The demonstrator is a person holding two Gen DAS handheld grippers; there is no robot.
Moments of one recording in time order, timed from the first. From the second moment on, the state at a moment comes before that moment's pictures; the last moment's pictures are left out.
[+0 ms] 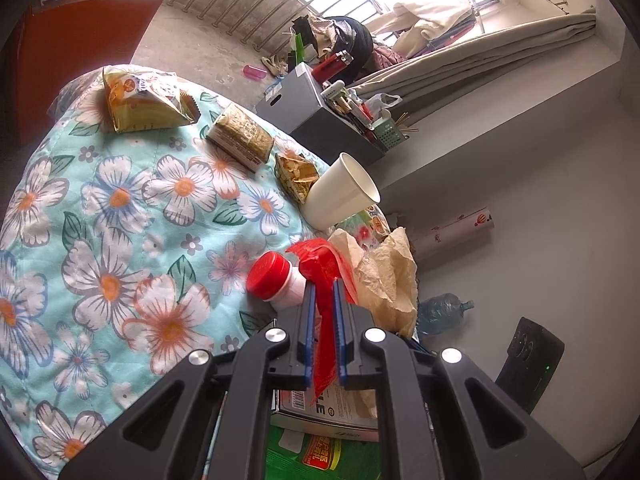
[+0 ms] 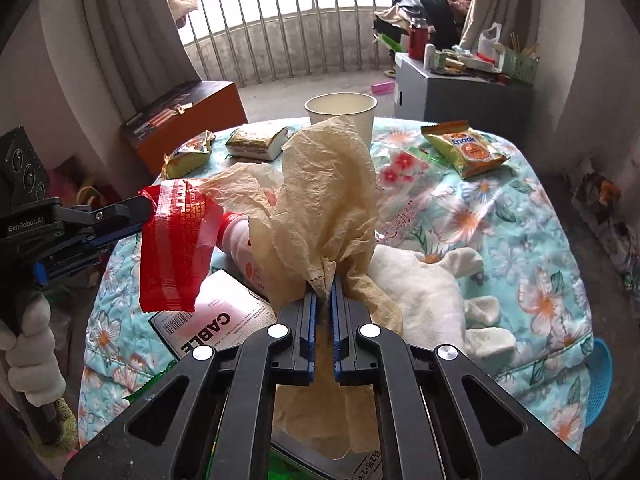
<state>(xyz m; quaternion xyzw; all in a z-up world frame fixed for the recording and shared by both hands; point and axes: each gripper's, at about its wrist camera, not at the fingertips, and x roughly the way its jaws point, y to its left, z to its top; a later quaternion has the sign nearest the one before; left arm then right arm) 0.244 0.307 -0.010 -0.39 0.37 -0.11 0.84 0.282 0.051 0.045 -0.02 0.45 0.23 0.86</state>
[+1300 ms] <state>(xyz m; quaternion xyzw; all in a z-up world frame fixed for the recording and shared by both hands) 0.285 -0.006 0.104 -0.21 0.39 -0.37 0.82 0.166 -0.383 0.011 0.58 0.23 0.17 0.76</state>
